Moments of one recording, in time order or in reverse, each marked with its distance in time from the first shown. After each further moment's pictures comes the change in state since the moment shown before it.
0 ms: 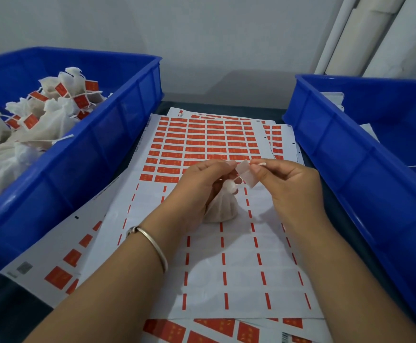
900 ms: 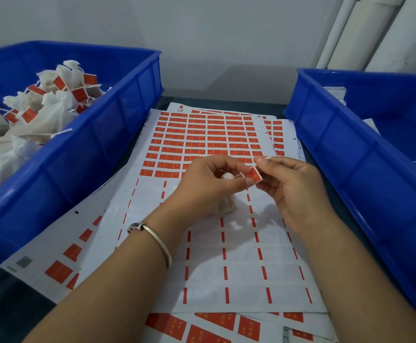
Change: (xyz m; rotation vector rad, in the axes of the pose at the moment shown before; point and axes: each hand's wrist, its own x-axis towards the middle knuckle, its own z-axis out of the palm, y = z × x) left_hand -0.003 -0.003 0.002 0.277 -0.034 0.278; right_hand 0.004 0.005 -0.005 0.352 -0.039 0.265
